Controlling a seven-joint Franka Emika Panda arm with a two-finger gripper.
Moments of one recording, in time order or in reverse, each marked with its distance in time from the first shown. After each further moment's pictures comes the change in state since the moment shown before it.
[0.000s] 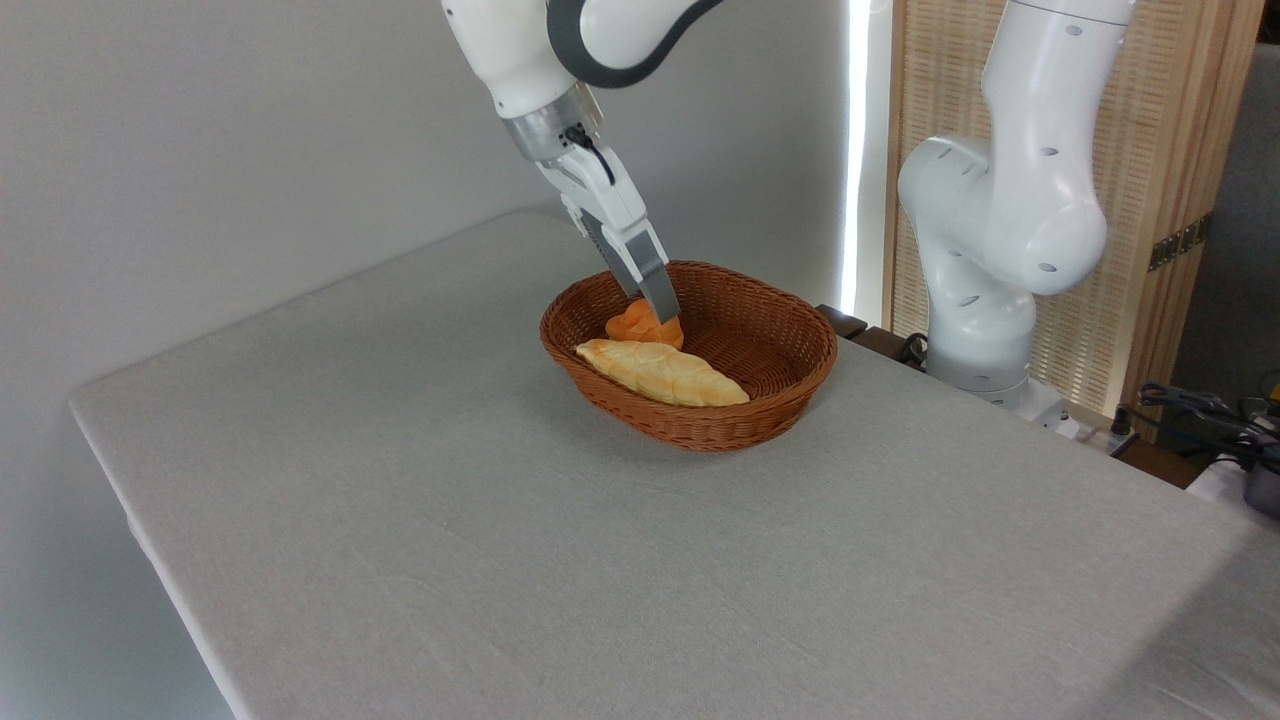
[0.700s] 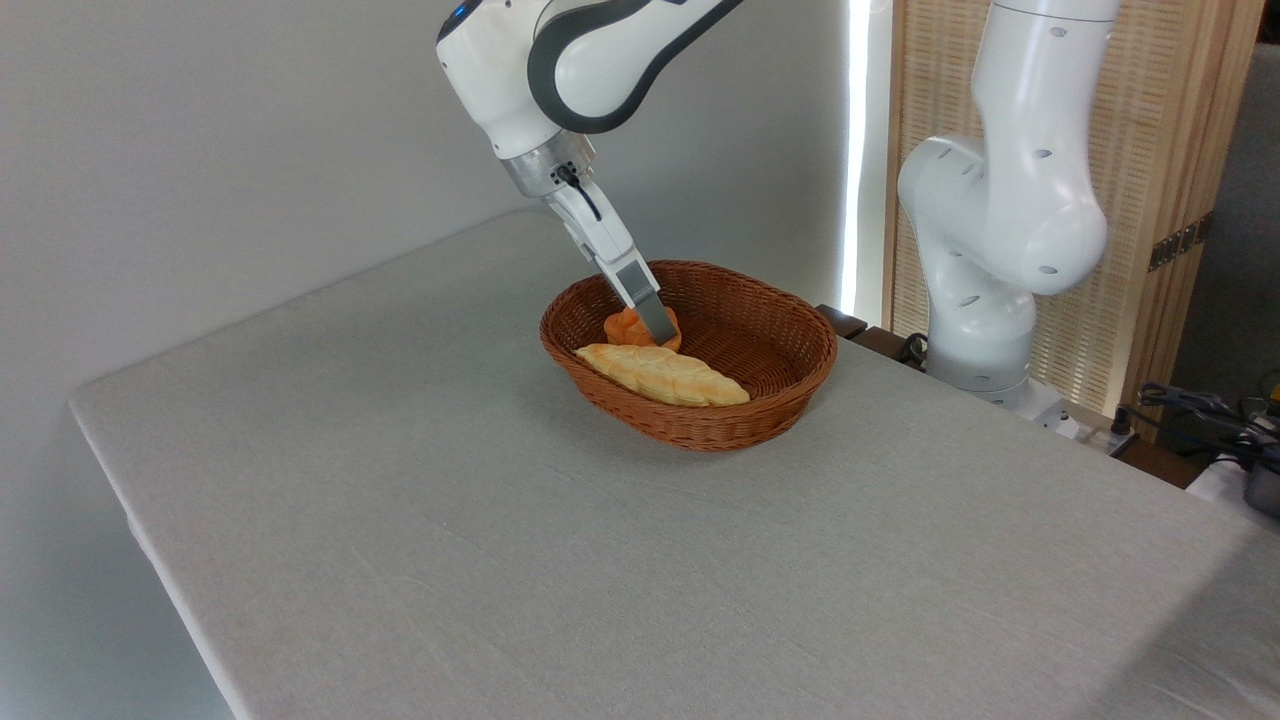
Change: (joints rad) arm 0.005 0.089 -0.076 -0.012 0.000 0.058 0.000
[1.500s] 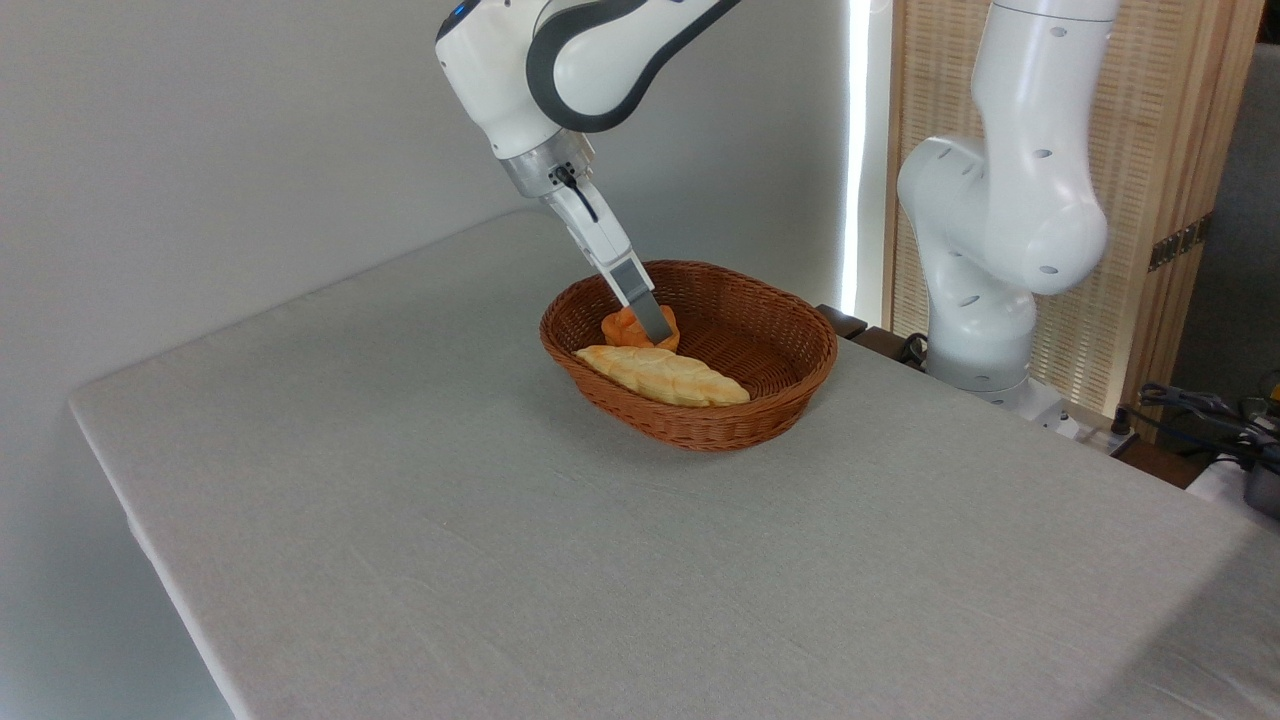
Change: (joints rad) arm 0.004 0.000 0.000 0.002 0.016 0.000 0.026
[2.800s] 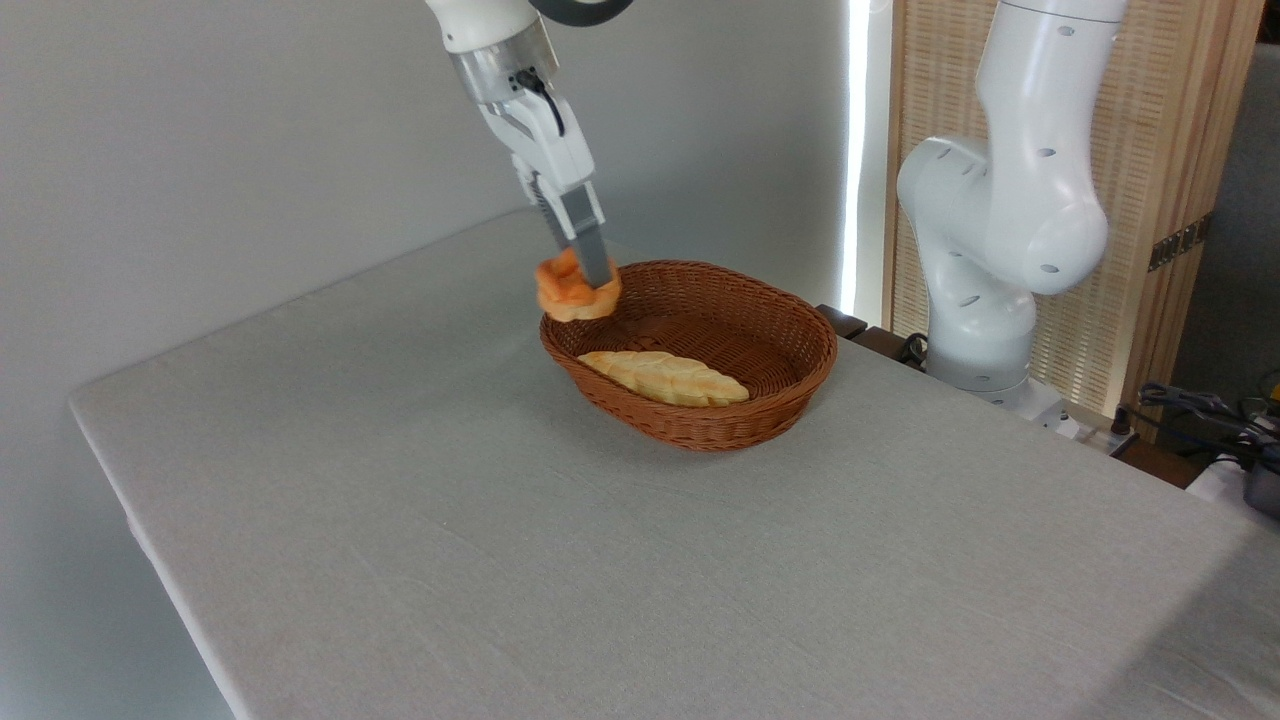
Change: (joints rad) arm 0.008 -0.040 0.131 0.216 0.019 -0.060 0.007
